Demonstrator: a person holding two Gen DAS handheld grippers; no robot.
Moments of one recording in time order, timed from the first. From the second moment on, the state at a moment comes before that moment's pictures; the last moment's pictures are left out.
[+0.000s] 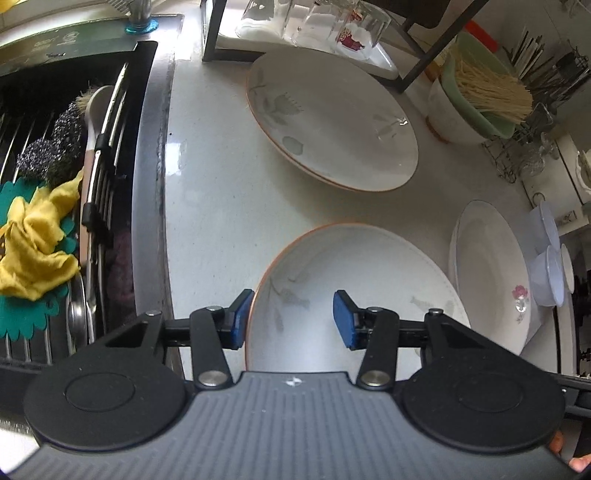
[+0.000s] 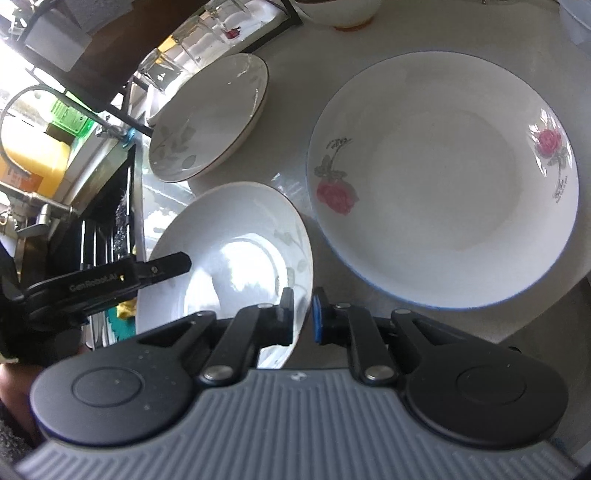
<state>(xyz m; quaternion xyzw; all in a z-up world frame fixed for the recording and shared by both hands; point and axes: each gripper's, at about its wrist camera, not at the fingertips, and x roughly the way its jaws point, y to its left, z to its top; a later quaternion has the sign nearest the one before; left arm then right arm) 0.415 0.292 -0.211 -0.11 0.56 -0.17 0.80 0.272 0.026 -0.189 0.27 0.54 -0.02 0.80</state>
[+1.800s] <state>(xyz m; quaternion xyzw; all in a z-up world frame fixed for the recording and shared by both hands) 0.413 0.109 -0.172 -0.04 0.58 -0.13 0.80 0.306 -0.145 -0.197 0.21 0.53 0.10 0.81</state>
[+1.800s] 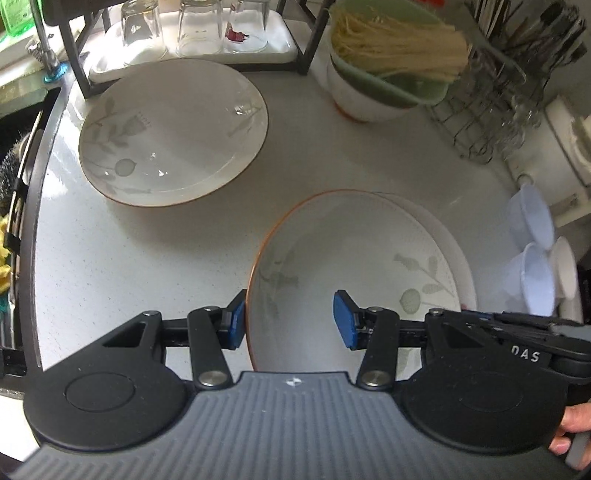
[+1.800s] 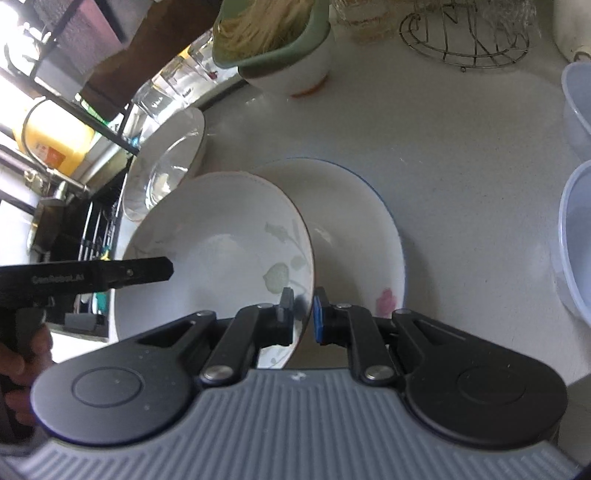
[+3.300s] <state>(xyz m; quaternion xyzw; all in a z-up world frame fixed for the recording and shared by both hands) 0.381 0.059 -0.112 -0.02 0.49 -0.15 0.86 0.280 -0.187 -0.126 0.16 0.41 0.08 0.90</state>
